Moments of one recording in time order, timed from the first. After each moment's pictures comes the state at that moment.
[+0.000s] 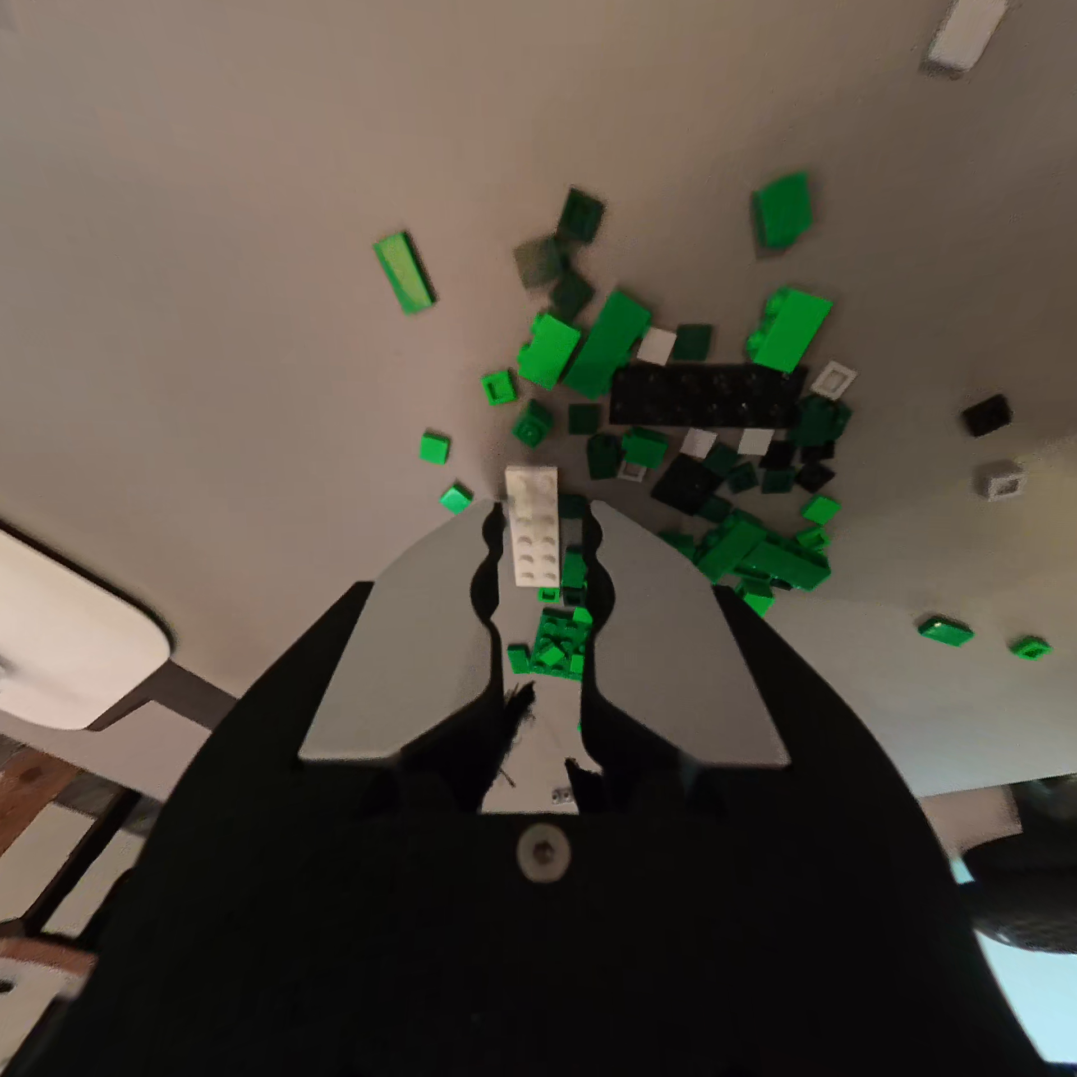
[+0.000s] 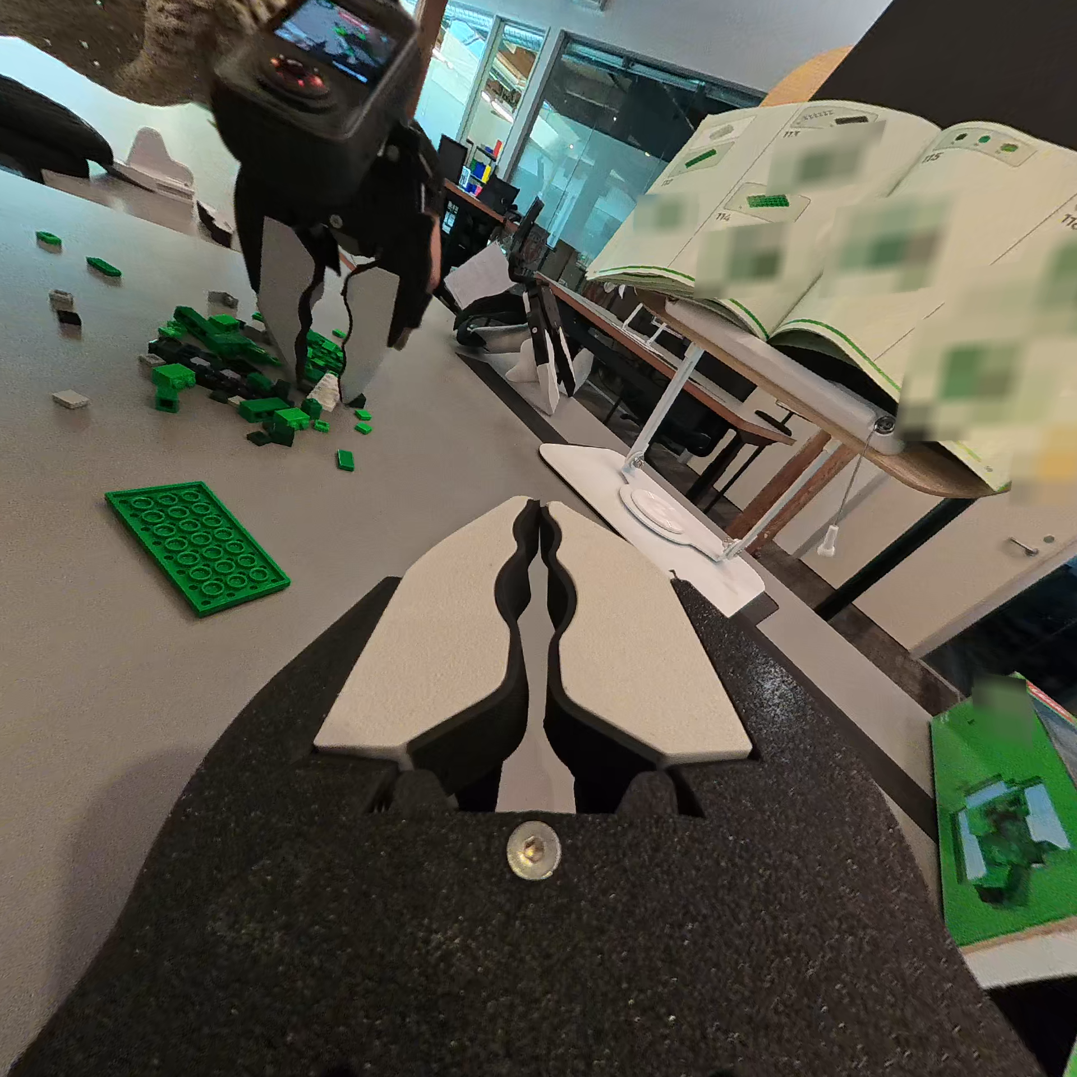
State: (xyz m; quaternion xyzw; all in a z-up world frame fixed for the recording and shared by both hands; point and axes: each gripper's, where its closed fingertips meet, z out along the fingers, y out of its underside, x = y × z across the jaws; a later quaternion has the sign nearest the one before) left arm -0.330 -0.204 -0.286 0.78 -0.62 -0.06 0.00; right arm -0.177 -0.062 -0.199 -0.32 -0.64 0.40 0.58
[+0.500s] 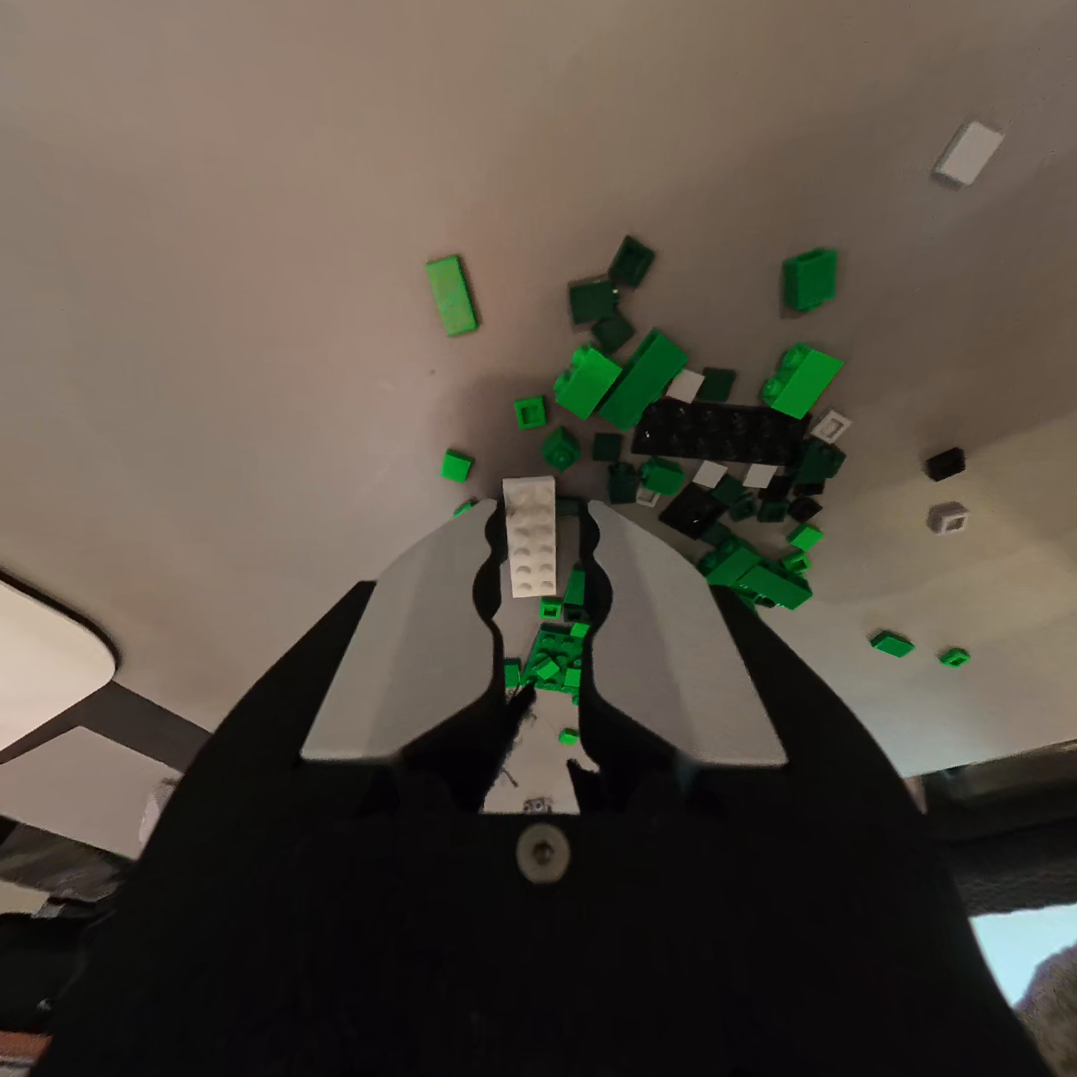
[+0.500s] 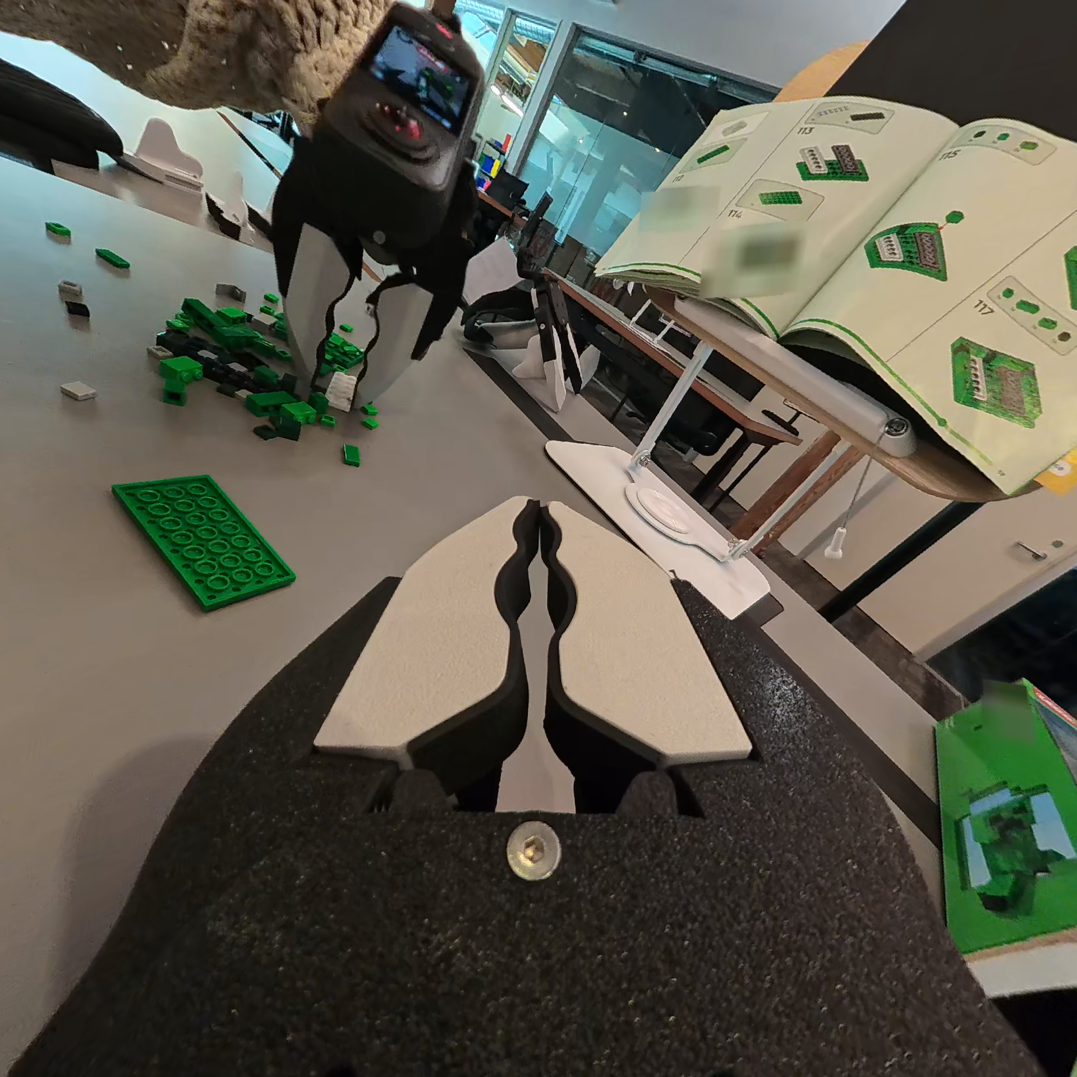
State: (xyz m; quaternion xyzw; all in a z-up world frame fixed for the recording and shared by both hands) left arm -0.324 -0.198 -0.288 0.82 -0.58 -0.02 0.03; right arm -0.177 -0.064 -0.200 -0.31 -0.64 0.40 0.57
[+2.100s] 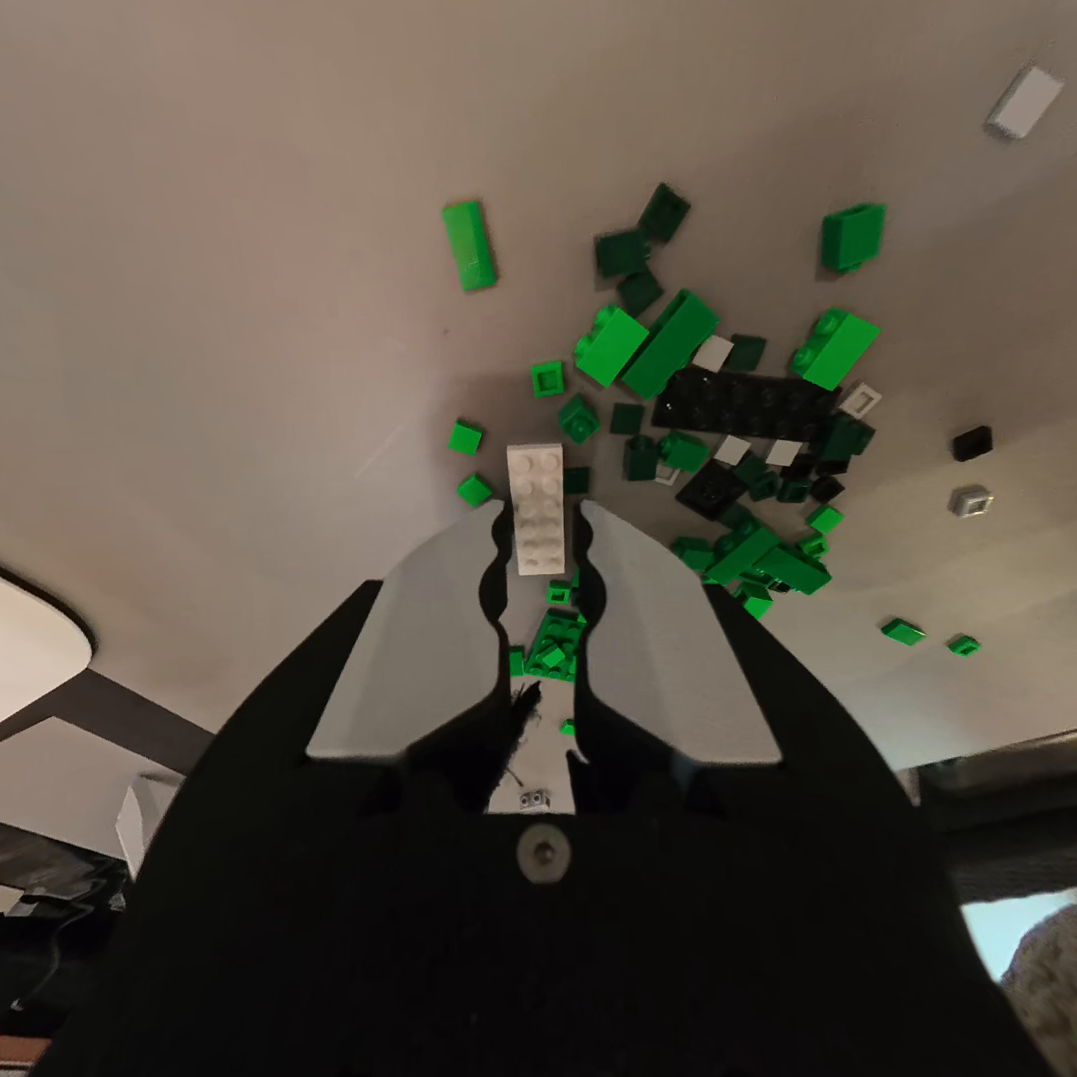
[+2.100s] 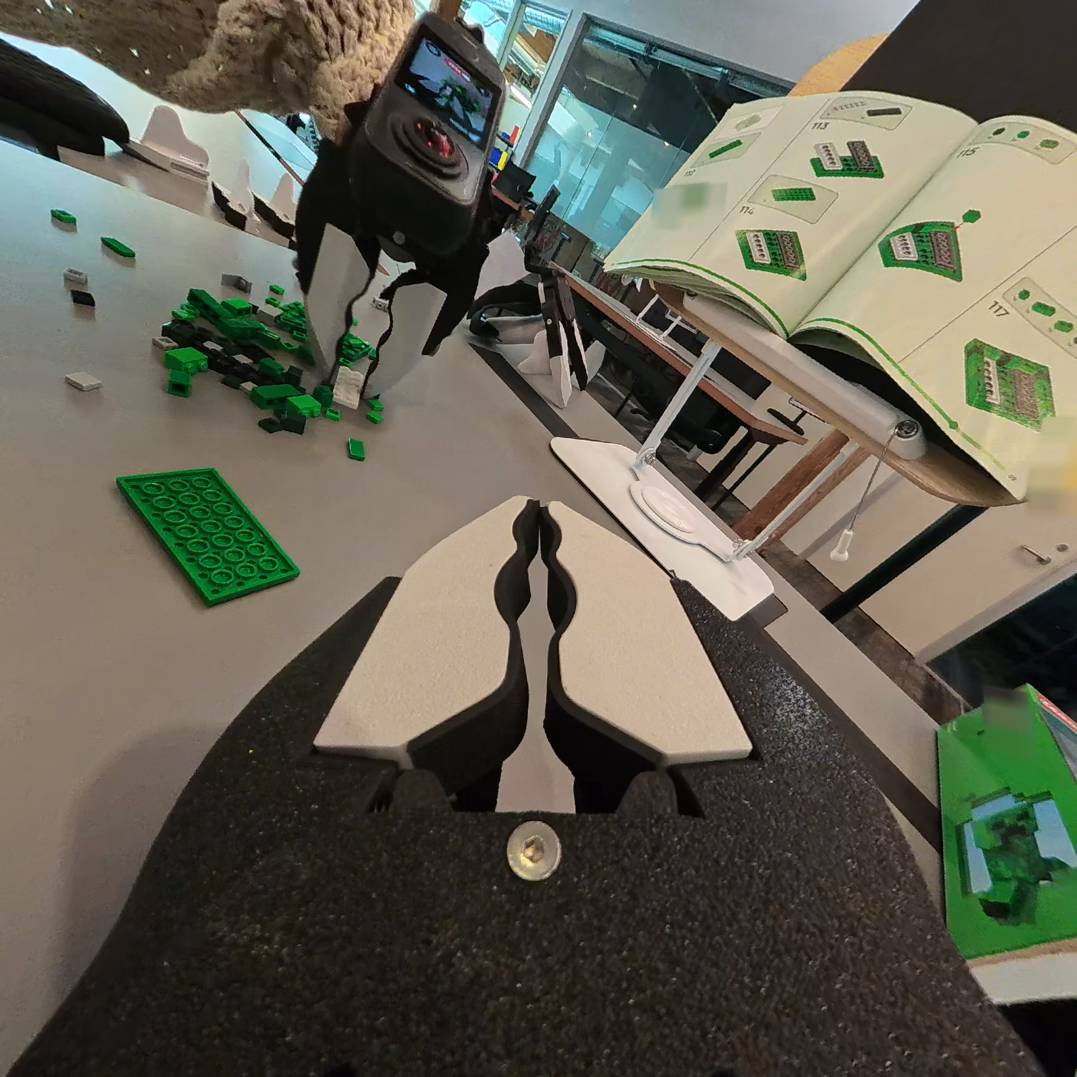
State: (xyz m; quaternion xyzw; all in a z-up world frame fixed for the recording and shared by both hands) left arm -0.335 -0.199 -0.290 0.82 -0.57 -0.01 0.04; right arm -0.179 -0.067 -0.203 -0.31 -0.65 0.40 0.57
